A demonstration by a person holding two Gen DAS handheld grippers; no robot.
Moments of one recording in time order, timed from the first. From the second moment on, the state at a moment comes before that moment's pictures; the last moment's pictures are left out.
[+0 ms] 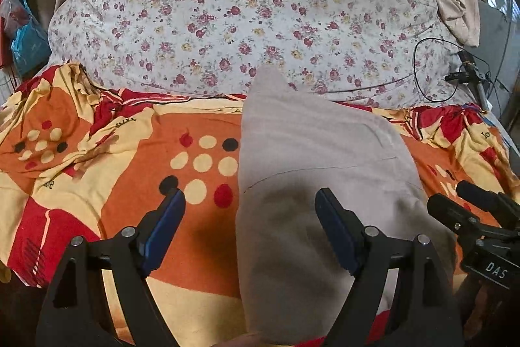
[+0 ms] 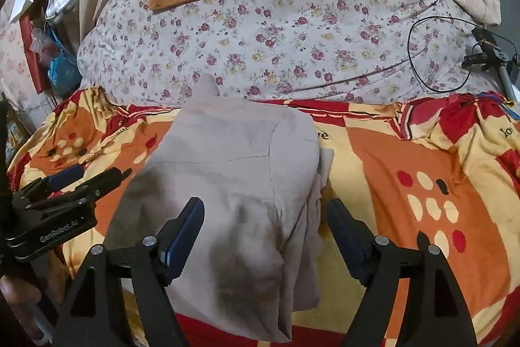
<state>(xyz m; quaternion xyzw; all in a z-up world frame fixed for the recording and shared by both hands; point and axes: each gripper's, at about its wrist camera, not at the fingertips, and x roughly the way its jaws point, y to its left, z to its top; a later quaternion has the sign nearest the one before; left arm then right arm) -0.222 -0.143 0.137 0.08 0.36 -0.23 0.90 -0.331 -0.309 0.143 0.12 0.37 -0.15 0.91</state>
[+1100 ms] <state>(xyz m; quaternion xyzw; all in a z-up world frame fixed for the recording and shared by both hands) -0.224 -0.147 0.128 0.09 0.37 -0.23 0.90 -0.327 -0.313 0.129 0.13 0.39 -0.16 0.90</state>
